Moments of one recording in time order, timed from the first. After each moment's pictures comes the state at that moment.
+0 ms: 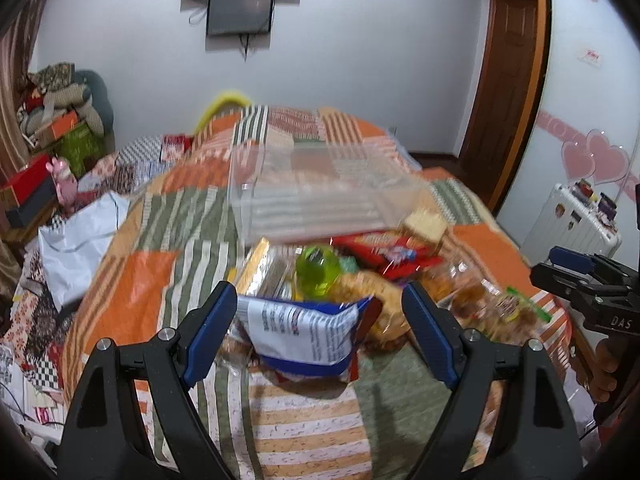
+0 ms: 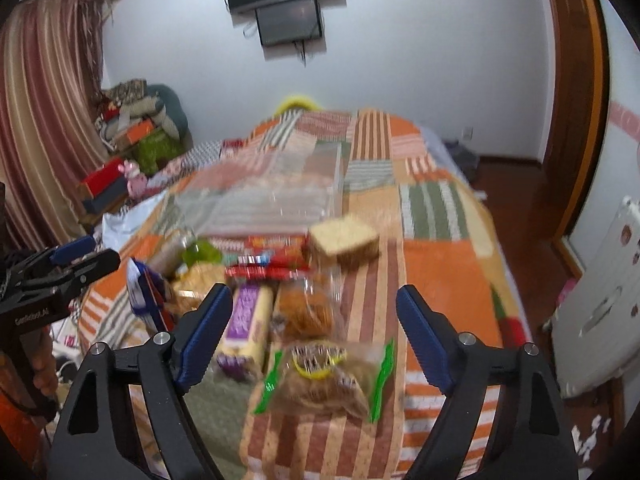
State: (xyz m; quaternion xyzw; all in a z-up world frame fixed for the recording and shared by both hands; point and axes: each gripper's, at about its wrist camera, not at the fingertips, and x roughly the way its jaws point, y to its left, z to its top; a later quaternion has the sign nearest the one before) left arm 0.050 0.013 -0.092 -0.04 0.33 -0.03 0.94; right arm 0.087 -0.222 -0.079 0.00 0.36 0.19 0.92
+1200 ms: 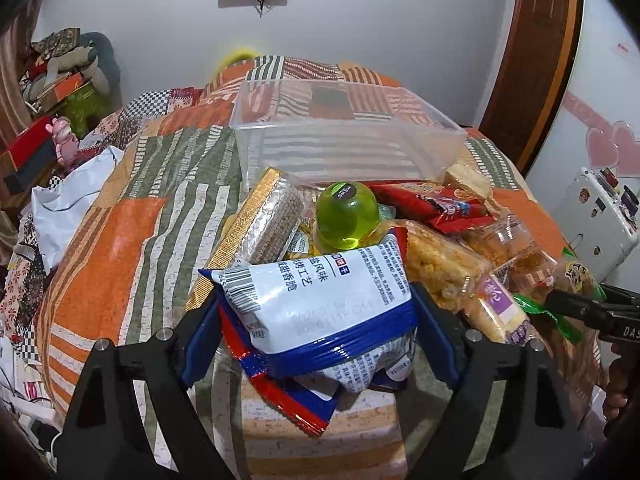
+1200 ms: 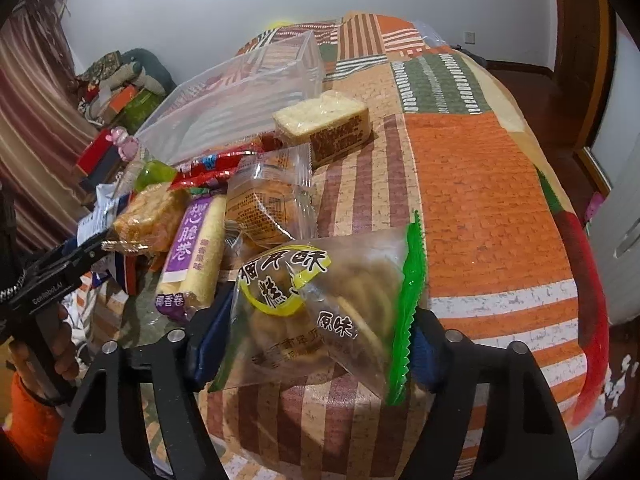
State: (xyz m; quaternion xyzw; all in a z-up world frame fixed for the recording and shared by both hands) left arm 0.083 0.021 -0.151 -0.05 0.39 -0.01 0.92; right arm 0.104 -0.240 -0.135 0.06 0.47 0.20 0.86
